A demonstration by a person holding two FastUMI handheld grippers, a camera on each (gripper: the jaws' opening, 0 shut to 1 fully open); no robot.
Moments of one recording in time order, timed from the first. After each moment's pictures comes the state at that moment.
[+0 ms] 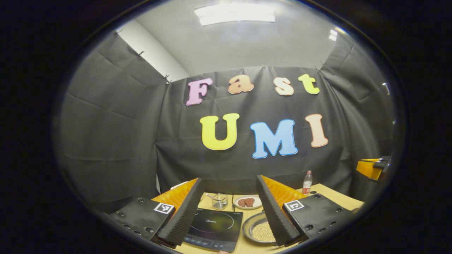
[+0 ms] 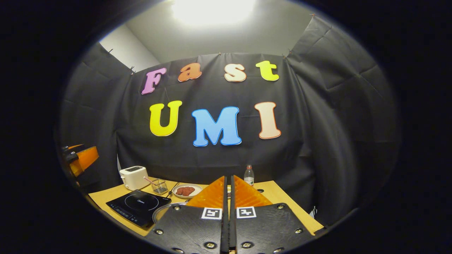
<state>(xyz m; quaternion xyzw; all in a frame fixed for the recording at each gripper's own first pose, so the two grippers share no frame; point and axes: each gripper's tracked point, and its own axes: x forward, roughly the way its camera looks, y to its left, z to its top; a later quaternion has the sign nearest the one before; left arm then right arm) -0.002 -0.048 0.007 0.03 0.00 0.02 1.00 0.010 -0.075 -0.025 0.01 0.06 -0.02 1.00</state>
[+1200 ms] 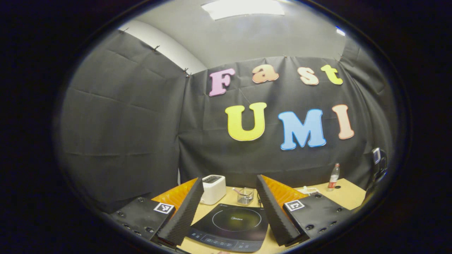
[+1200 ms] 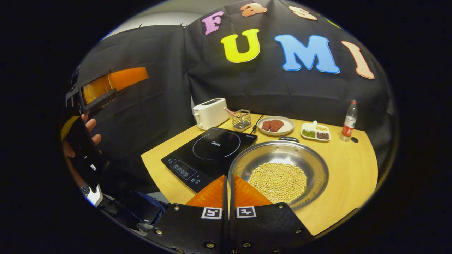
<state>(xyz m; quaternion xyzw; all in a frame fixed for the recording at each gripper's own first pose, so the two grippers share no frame) 0.032 0.055 -0.035 0.03 0.04 0.11 0.99 -0.012 0.149 -0.222 0.01 0.35 0.30 0.88</state>
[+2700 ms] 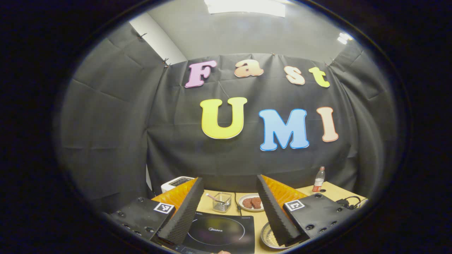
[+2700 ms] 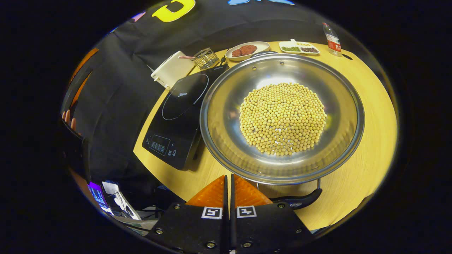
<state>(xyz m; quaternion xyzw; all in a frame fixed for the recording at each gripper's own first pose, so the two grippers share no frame) 0.141 0.016 -0.063 -0.01 0.04 -0.01 1.00 -0.042 0.119 -0.332 0.11 0.60 0.18 0.77</state>
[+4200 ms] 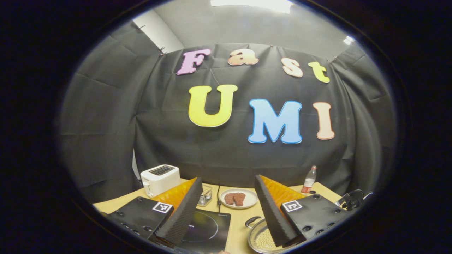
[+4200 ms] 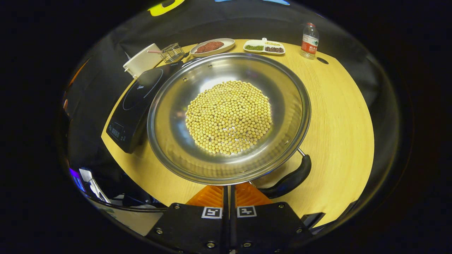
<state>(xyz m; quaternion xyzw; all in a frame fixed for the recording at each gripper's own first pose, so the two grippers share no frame) 0.170 -0.061 -0.093 -0.03 0.08 -0.02 1.00 -0.021 -0.030 -0.341 -0.01 0.62 0.12 0.77</state>
